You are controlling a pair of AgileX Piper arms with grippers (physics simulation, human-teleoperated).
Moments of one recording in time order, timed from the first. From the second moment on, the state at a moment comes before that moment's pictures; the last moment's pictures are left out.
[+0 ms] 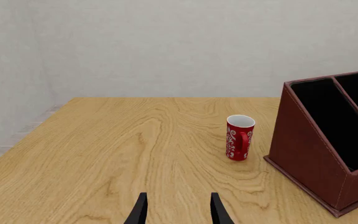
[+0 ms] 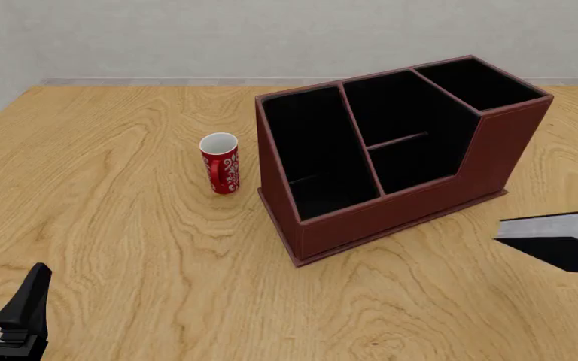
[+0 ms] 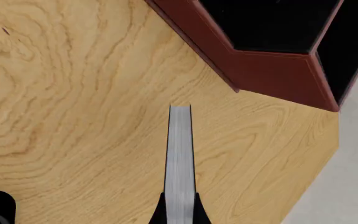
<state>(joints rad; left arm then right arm) 0.00 0.01 0.00 0.00 0.00 -0.18 0.87 -0.95 1.13 -1.29</state>
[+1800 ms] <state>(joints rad) 0.00 0.01 0.00 0.00 0.00 0.60 1.24 -1.63 1.22 -0.23</state>
